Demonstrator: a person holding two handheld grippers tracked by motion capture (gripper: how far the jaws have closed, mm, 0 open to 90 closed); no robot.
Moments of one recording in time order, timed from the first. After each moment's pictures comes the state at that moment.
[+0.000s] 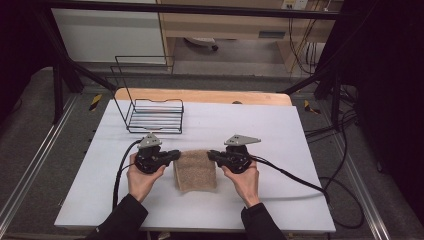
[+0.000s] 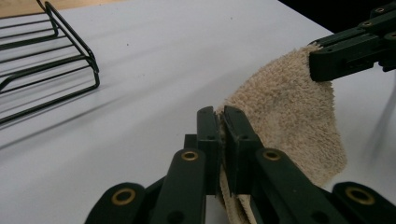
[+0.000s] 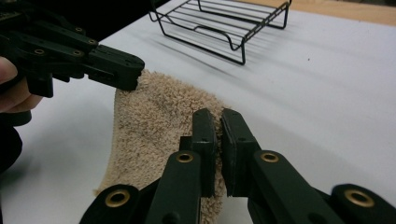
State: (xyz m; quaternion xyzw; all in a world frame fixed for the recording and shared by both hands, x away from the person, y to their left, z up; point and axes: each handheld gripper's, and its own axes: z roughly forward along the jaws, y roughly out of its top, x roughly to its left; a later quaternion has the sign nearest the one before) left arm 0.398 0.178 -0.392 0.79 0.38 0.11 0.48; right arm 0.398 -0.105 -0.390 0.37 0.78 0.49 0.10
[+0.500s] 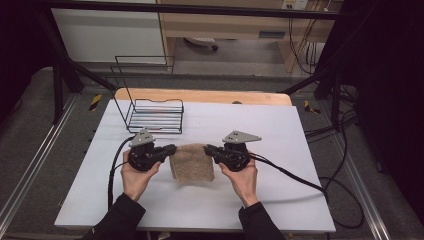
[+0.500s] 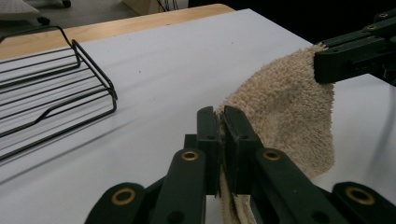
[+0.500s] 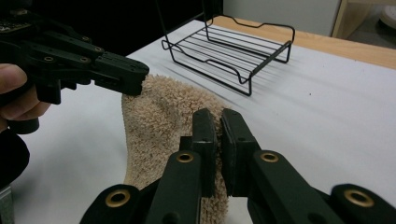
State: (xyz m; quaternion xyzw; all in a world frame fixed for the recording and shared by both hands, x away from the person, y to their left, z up) left arm 0.391 0.189 -0.369 0.77 0.37 0.14 0.50; right arm 0.391 -0.096 -0.366 0.35 0.77 0.52 0.13
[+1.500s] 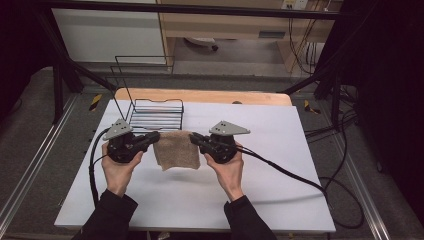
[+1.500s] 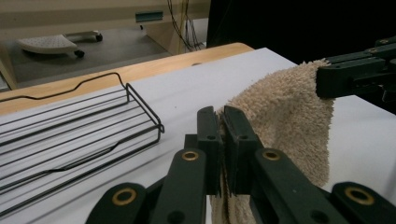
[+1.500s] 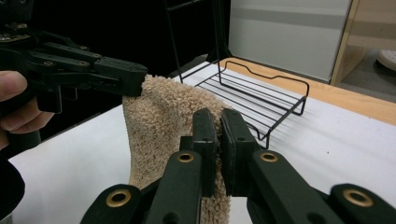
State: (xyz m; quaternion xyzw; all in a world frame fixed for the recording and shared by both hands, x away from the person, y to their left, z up) left arm 0.388 0.227 -0.332 0.74 0.38 0.19 0.53; right arm 0.396 -0.060 -0.336 0.33 0.74 0.57 0.15
